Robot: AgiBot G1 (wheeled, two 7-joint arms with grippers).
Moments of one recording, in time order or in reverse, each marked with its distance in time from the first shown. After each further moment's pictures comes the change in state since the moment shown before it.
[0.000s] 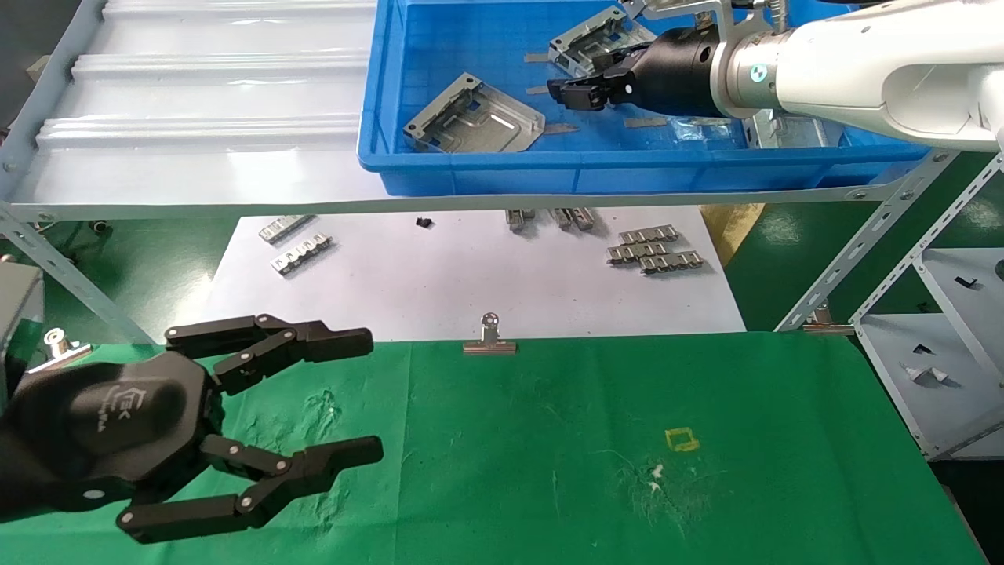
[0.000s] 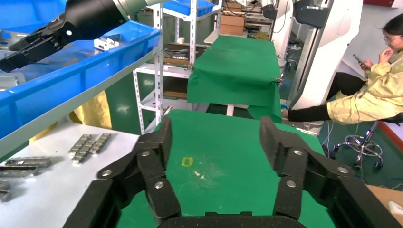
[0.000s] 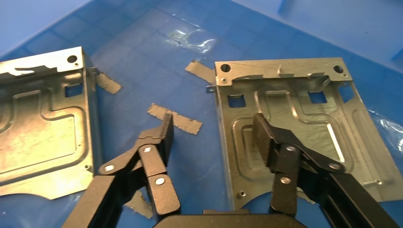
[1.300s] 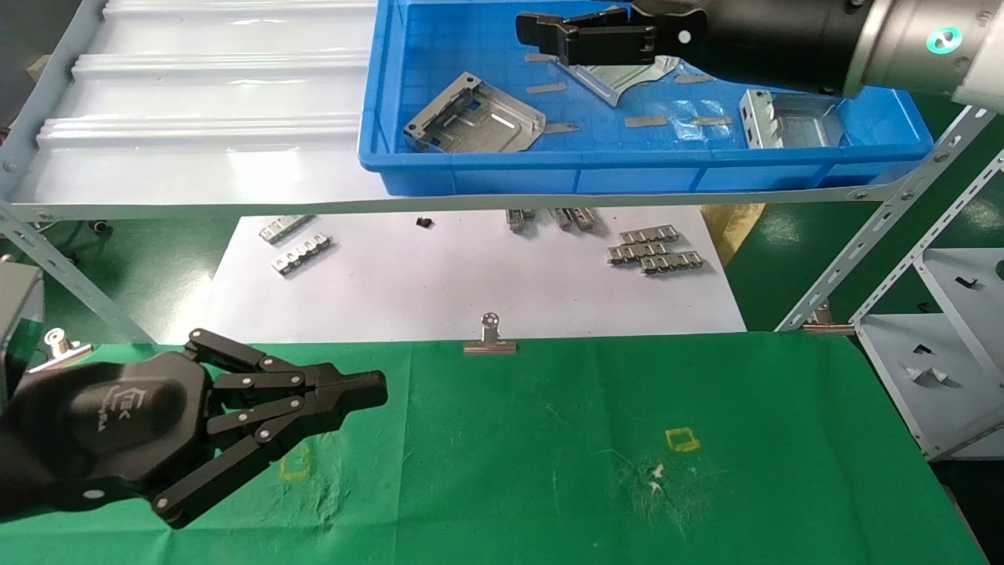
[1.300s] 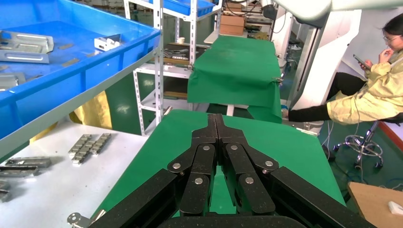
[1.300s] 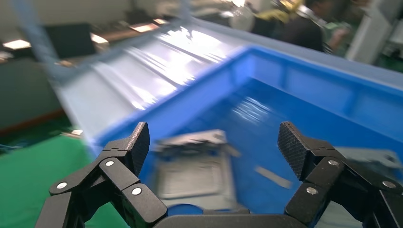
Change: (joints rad) left arm 0.000 0.000 -0.001 0.000 0.001 0.000 -0.001; right arm -0.204 0.318 0.164 0.574 0.256 -0.328 0.101
